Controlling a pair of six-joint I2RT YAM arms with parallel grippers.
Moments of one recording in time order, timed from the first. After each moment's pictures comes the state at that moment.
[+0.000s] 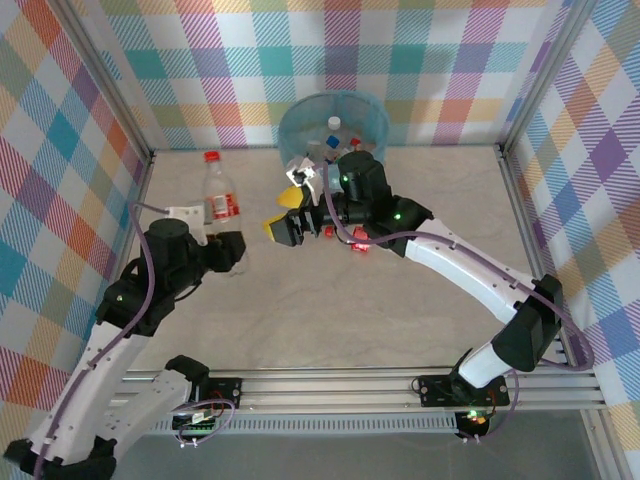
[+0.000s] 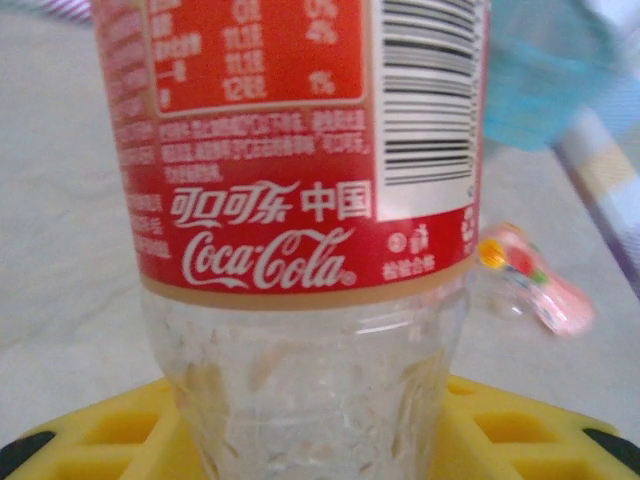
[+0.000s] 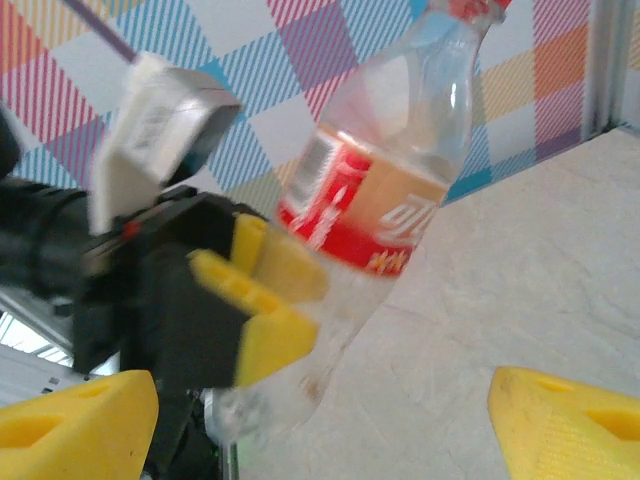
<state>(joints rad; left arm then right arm) -0.45 0.78 1.03 -0.73 0.01 -0.40 0.82 1.53 1.50 -0.24 -0.59 0.18</state>
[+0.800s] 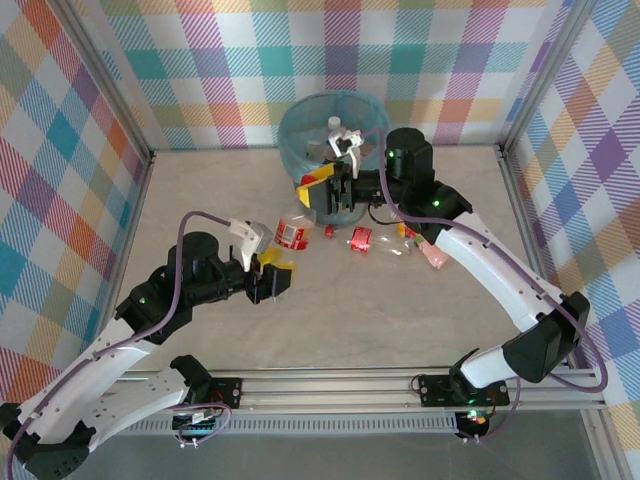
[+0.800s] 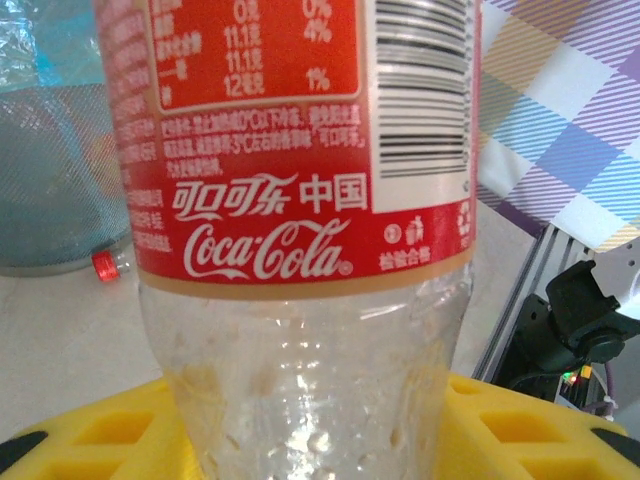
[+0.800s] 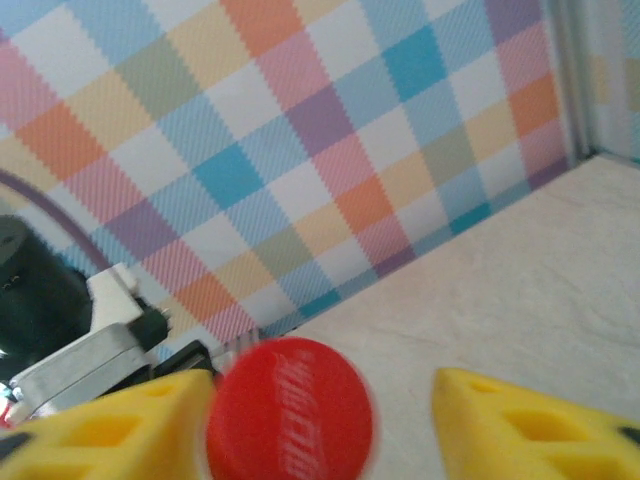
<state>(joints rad) -0.73 0.76 0.94 -0.54 0.26 -0.18 0.64 1.45 1.50 -0.22 -0.81 0.34</state>
